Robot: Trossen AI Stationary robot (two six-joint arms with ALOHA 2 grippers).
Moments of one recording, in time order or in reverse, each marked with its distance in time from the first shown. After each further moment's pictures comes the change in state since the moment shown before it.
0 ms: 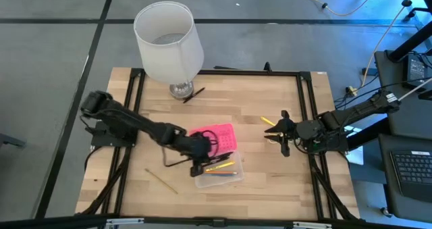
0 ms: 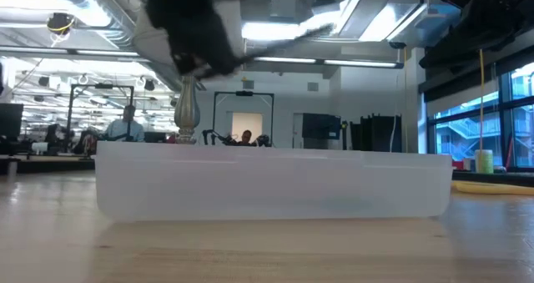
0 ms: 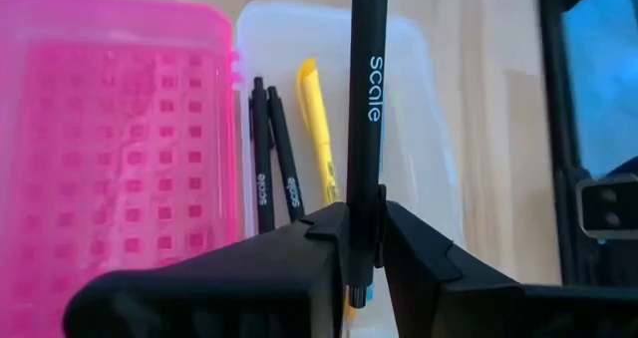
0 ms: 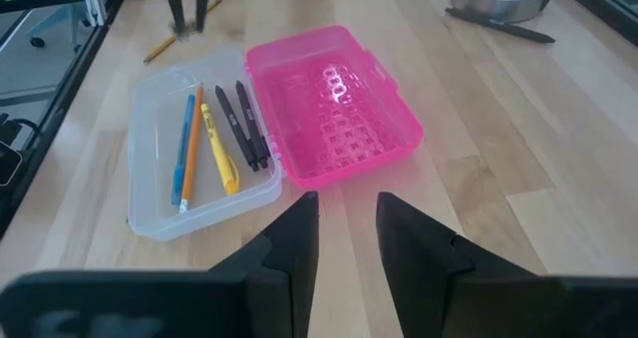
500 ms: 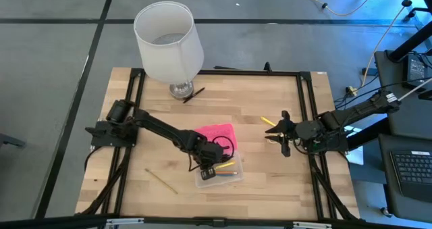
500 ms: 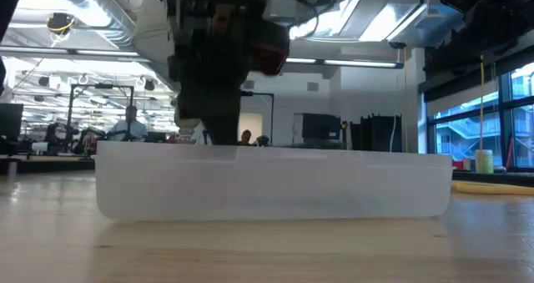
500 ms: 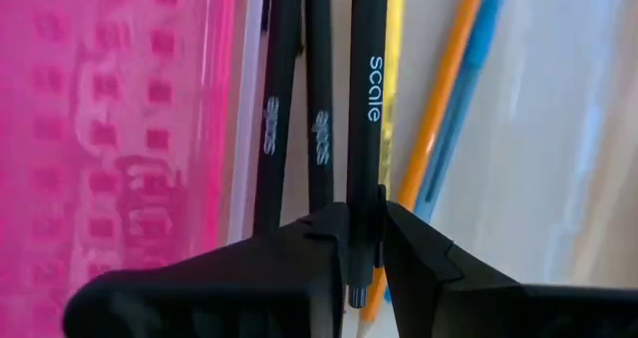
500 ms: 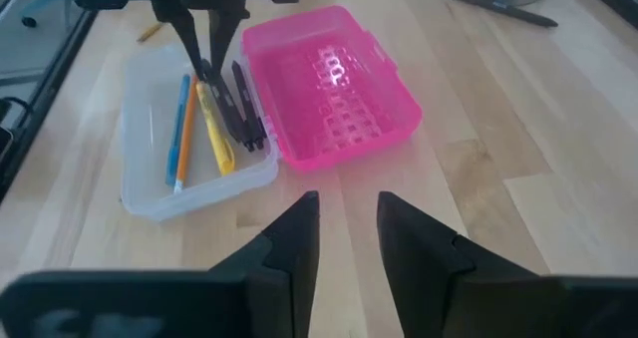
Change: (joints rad) left arm 0.032 0.315 0.240 -0.253 0.113 -0.150; right arm 0.000 0.000 0.000 -0.043 -0.008 -0.001
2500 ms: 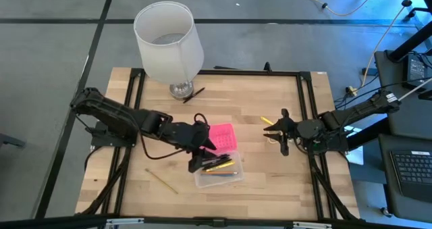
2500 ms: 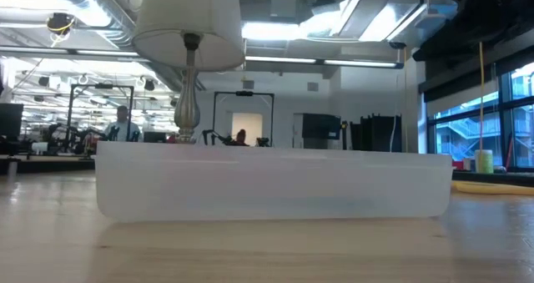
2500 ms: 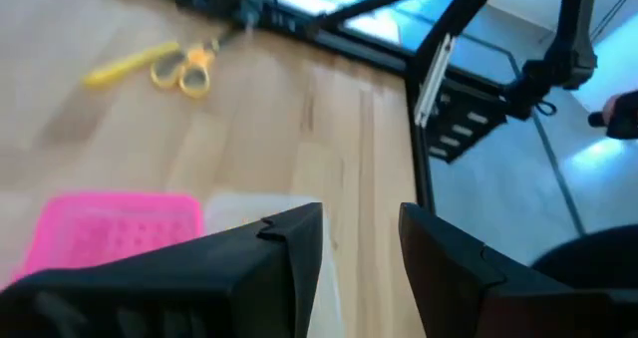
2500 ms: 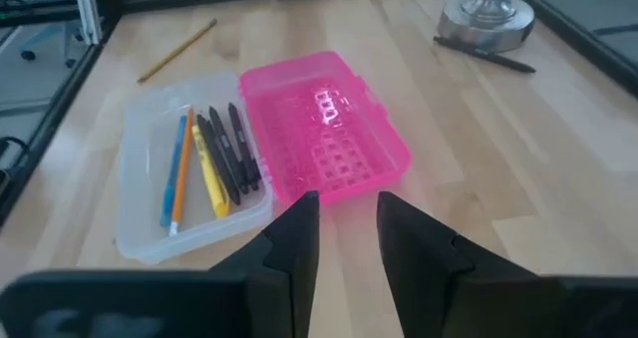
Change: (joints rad) left arm -0.057 -0.465 0.026 0.148 -0.207 0.133; right arm 0.000 0.000 0.000 0.092 0.046 -0.045
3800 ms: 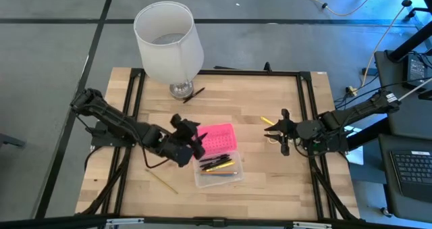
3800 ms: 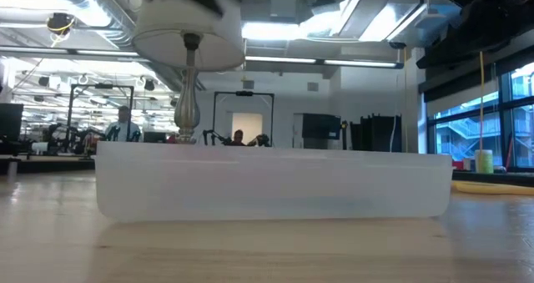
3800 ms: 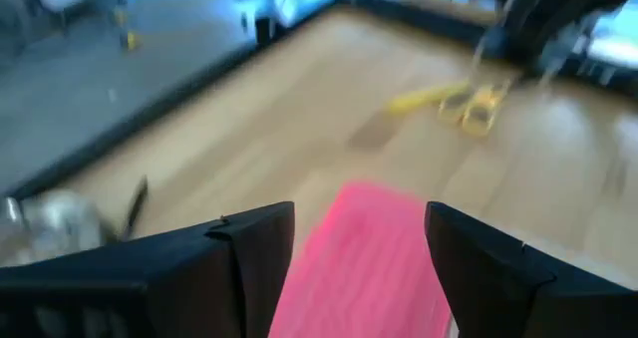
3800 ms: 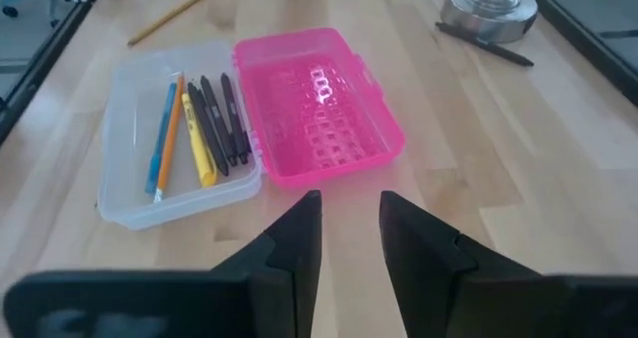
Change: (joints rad) left arm -0.111 0.016 -0.150 -0.183 -0.794 -0.278; right arm 0.000 0.000 0.000 -0.053 -0.002 -0.060
